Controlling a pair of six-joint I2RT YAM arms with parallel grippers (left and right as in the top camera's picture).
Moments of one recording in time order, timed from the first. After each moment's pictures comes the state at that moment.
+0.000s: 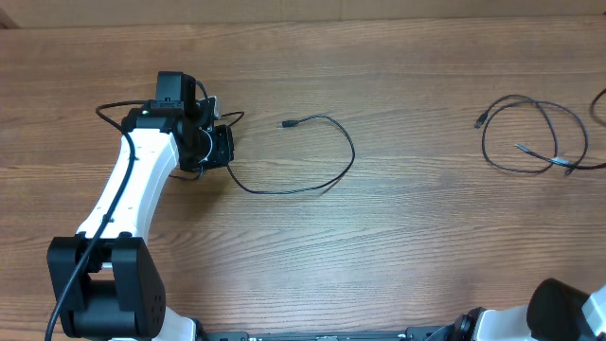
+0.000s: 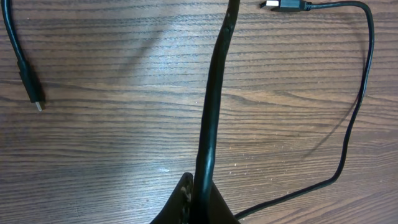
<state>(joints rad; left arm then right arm) -0.04 1.70 1.29 -0.88 0.29 -0.20 -0.44 1.62 2.36 -1.02 -0.07 0.35</state>
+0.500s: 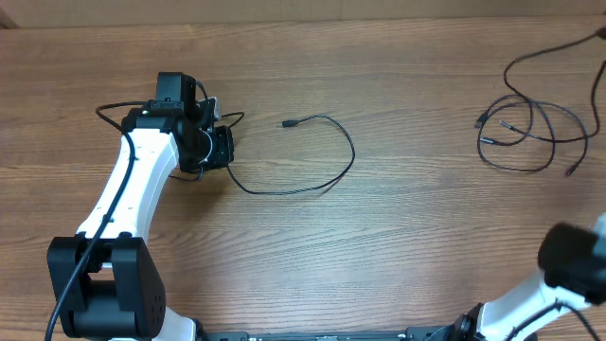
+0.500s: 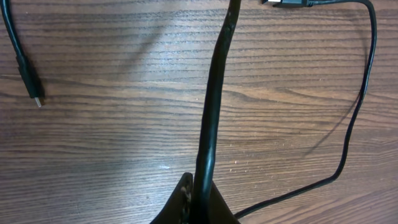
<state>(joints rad) -0.04 1.70 1.29 -0.89 0.29 -0.20 -0.44 1.92 2.36 -1.03 -0.02 0.34</state>
